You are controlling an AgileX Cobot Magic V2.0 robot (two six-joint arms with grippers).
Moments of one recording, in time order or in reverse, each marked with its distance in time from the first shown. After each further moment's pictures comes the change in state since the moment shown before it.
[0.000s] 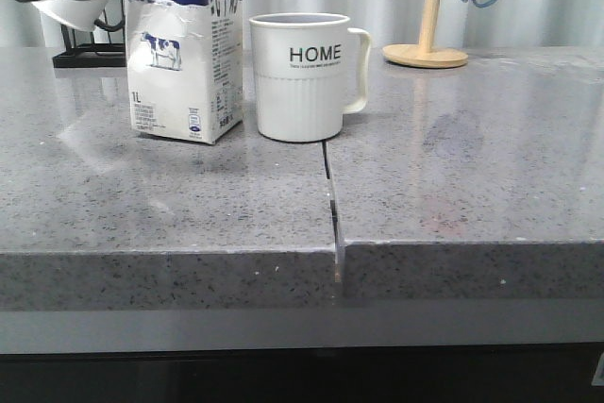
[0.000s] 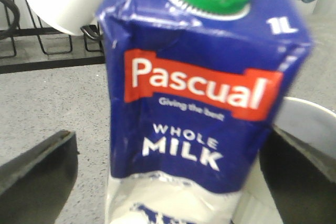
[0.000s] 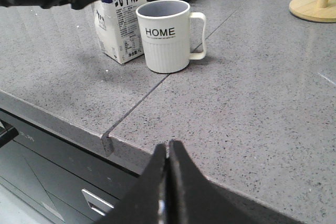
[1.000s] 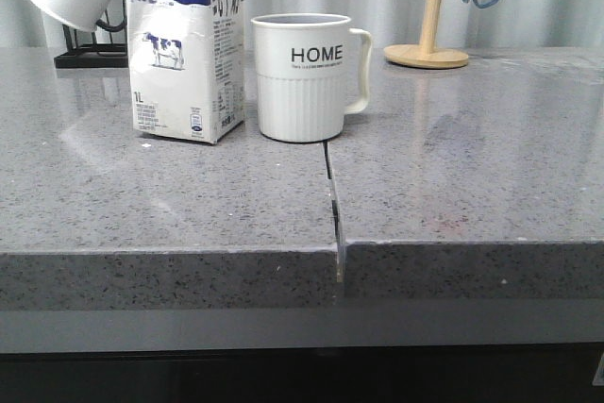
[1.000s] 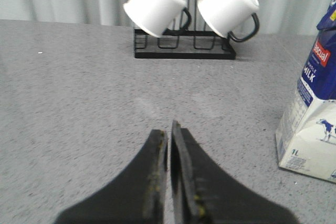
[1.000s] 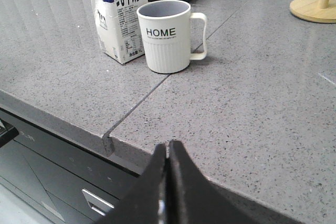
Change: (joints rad) left arm 0.647 -0.833 0.302 0.906 0.686 -0.739; right arm 0.000 0.000 0.000 -0.002 0.000 0.000
